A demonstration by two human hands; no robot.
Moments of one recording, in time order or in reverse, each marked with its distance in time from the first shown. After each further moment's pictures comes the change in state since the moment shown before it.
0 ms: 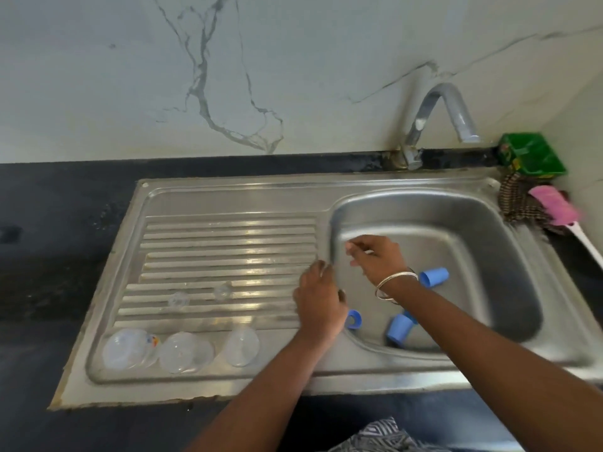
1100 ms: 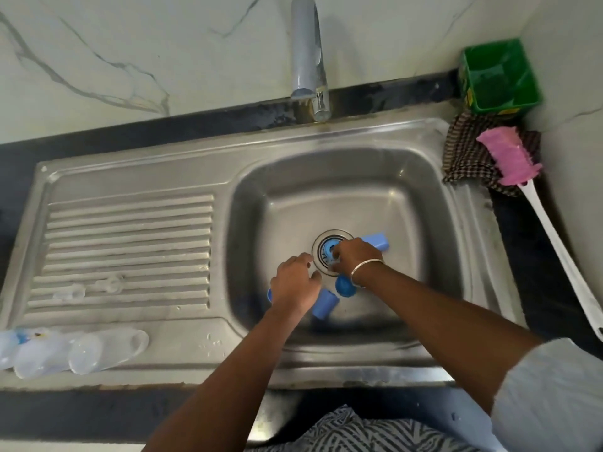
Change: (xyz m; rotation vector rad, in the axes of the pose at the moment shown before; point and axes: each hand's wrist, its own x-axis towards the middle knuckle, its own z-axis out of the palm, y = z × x) left_hand 0.022 0.126 0.104 0.031 -0.416 -0.338; right_hand 0.066 0.195 -0.075 -0.673 -0.538 -0.012
